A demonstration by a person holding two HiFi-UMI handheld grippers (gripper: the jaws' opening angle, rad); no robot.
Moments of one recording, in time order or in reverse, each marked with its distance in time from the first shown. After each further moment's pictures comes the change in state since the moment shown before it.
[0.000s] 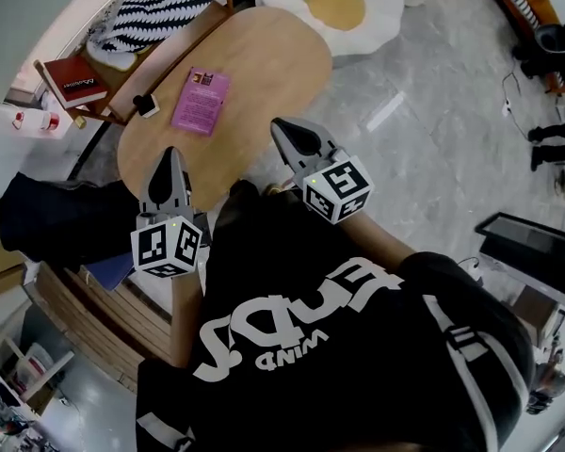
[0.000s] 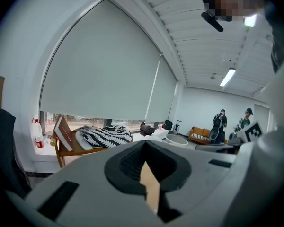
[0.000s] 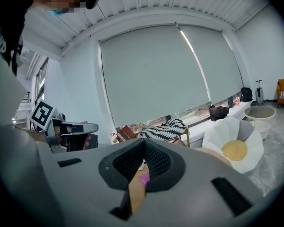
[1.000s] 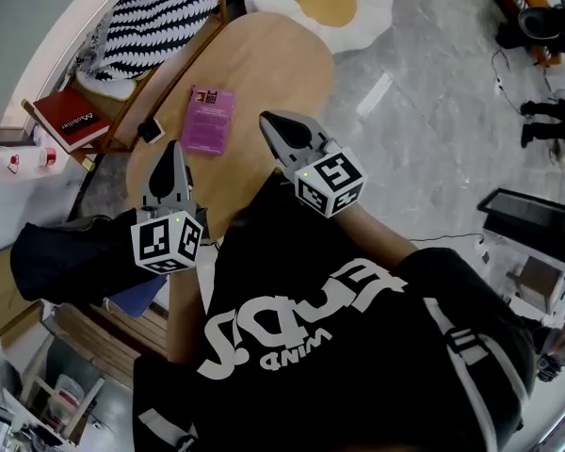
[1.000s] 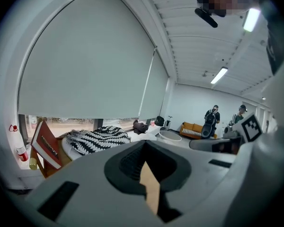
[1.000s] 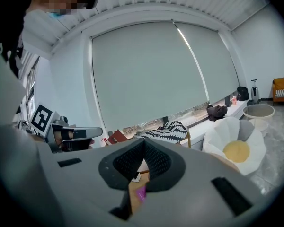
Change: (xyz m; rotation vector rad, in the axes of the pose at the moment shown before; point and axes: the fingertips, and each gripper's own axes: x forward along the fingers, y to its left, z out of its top) left arm 0.093 0.072 0.030 0.054 0.056 -0.141; right arm 0.115 -0.006 0.029 0.031 -0.003 -0.070
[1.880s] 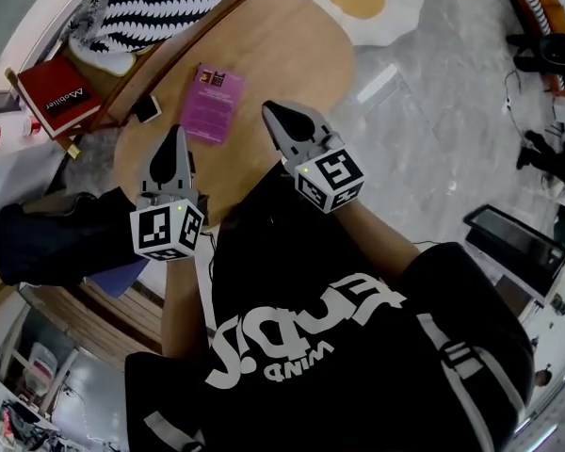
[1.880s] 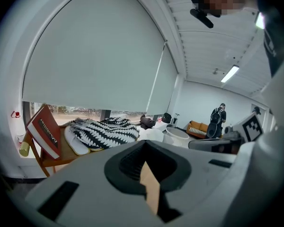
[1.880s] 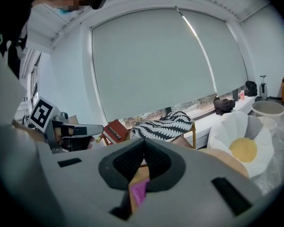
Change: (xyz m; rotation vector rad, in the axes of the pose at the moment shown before) left arm 0.056 0.049 -0.044 -0.064 0.039 0.069; right arm 0.077 -0.032 -0.043 -0.032 0.096 0.058
